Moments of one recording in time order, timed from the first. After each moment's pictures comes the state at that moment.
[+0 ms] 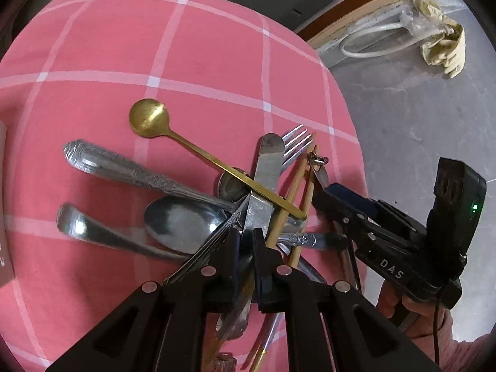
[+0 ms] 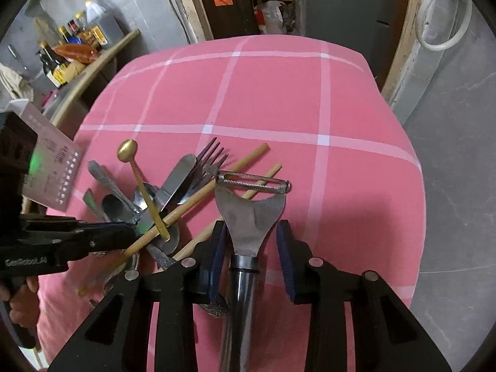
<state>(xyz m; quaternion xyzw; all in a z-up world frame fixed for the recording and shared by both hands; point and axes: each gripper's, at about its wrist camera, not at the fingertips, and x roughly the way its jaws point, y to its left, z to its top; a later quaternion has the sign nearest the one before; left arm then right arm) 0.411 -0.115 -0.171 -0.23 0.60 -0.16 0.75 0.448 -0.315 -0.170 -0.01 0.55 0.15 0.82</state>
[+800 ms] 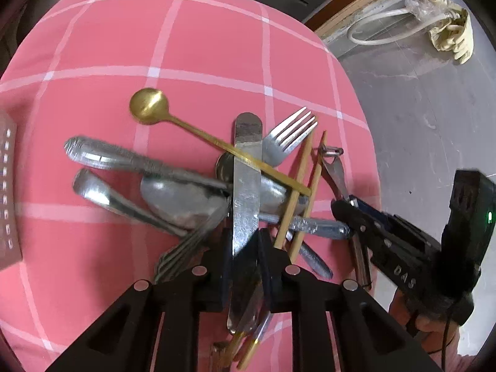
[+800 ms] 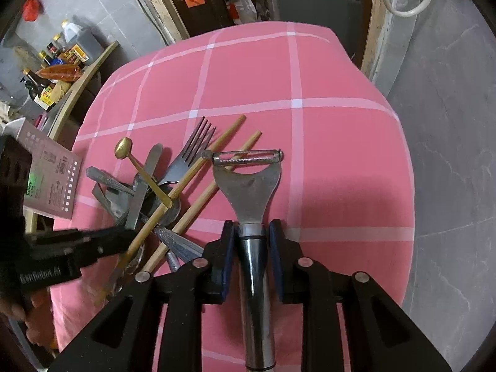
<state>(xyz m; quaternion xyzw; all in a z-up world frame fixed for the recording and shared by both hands) 0.407 -0.133 -0.170 -0.20 0.62 -0.13 0.74 0.424 -0.342 -0.175 0.06 0.58 0.12 0.80</state>
